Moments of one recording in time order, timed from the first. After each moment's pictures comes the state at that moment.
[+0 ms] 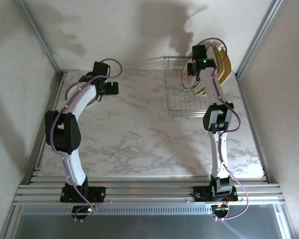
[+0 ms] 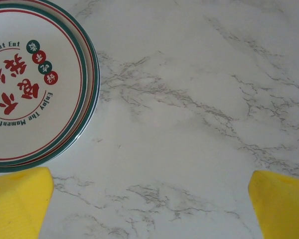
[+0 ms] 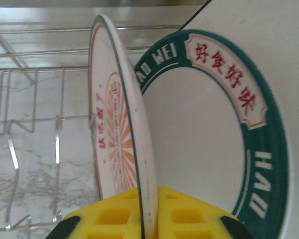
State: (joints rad) left arm -0.16 1.93 1.69 -0.72 -0.17 -0.24; right arm 0.17 2.52 2.64 -0.96 0.22 0.09
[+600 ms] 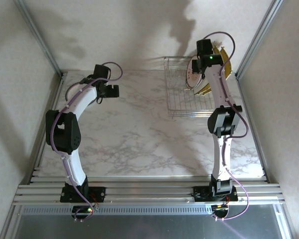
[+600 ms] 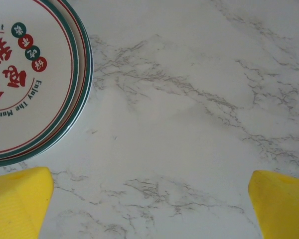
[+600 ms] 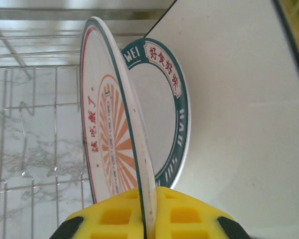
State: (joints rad) left arm -0.16 1.93 1.63 -0.70 -0.15 -0.24; right arm 0.18 2.29 2.49 -1.04 0.27 0.07
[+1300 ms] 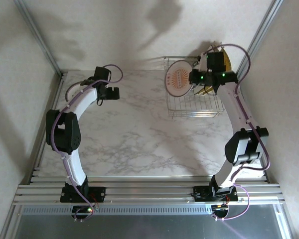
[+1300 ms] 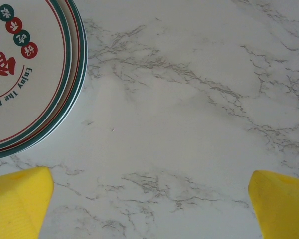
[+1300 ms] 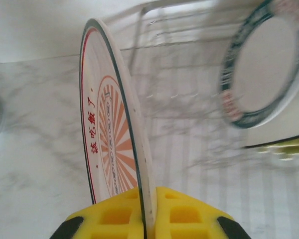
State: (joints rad) left arm -0.16 1.93 1.60 -0.68 -0.14 -0.24; right arm 0.19 1.71 1.71 -0.71 -0.27 0.24
